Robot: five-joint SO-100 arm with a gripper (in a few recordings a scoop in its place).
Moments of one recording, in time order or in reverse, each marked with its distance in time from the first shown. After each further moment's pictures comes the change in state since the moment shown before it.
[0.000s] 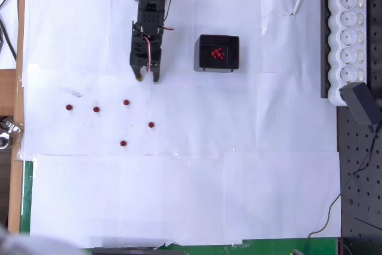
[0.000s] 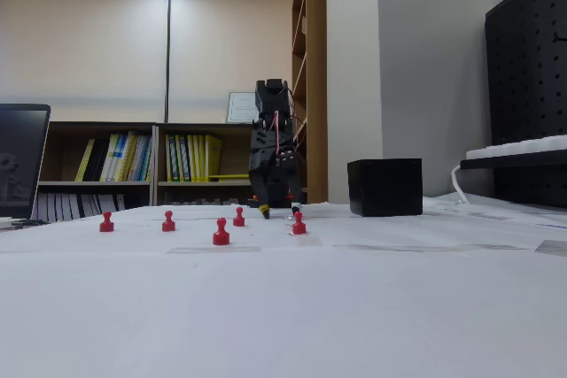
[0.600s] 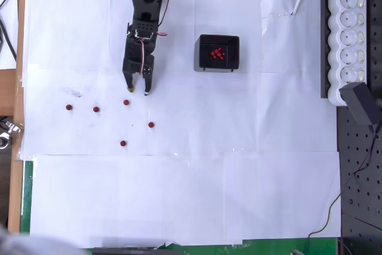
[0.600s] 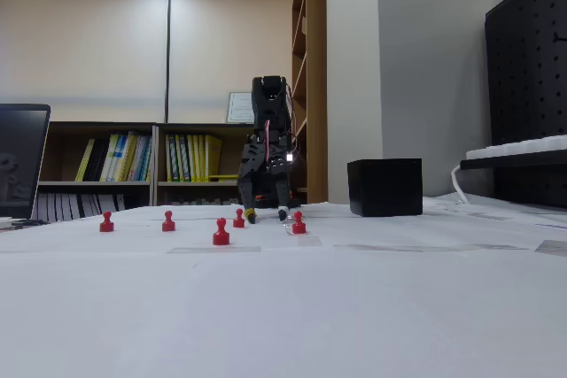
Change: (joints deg) arm 5.0 14.9 3.7 -18.7 1.1
